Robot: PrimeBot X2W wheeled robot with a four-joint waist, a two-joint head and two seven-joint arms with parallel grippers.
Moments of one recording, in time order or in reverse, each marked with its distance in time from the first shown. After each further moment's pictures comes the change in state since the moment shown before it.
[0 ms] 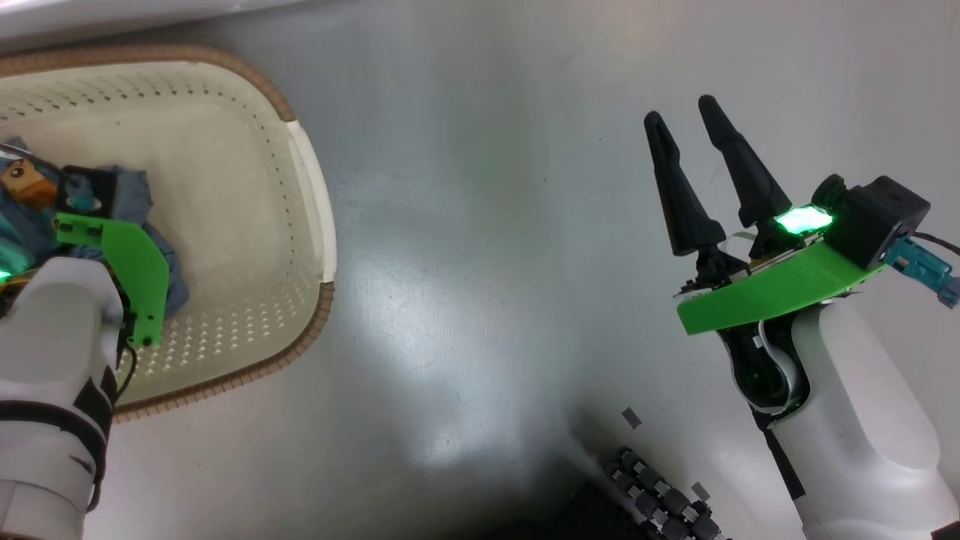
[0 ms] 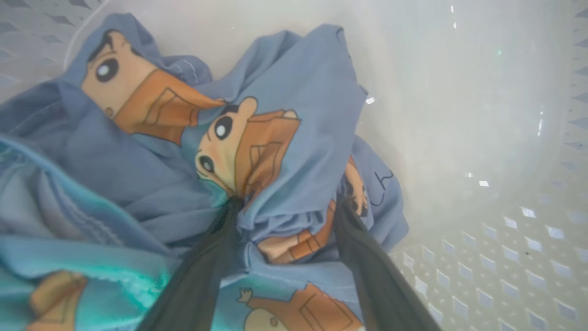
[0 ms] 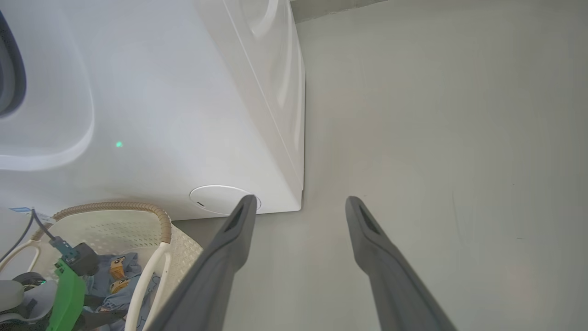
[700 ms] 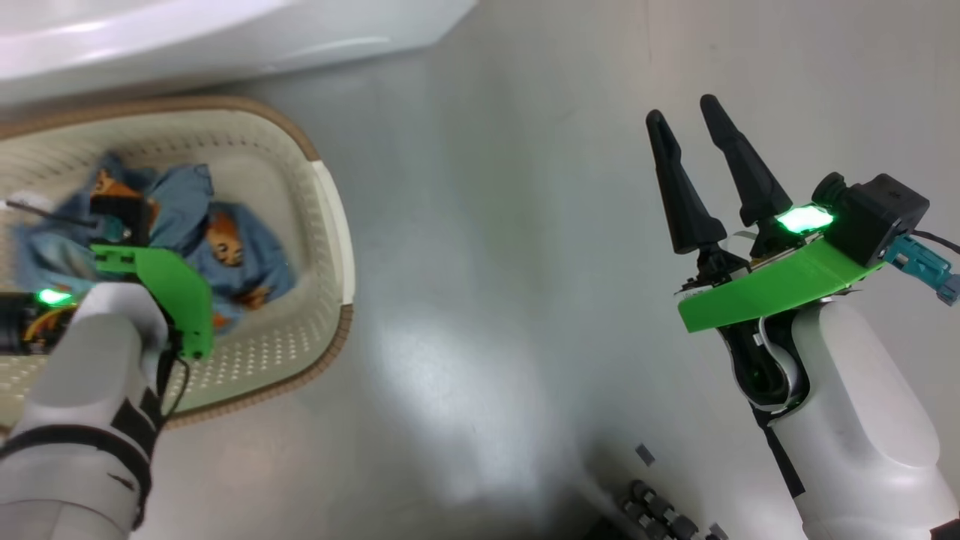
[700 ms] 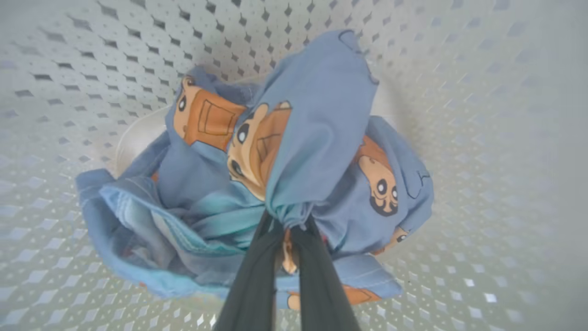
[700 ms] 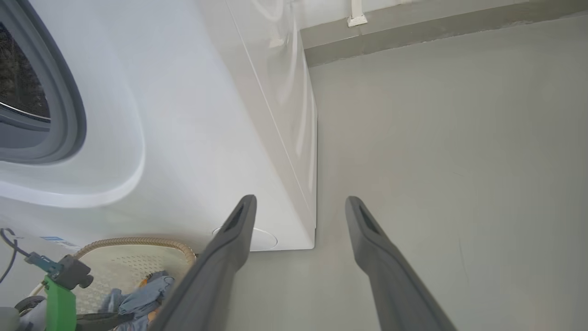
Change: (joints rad) left arm 0.059 -0.056 0.042 0.003 -0.106 -0.055 -0.199; right arm -0.008 0.003 -0.005 0.015 -0.001 0.000 0.000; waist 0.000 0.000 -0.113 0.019
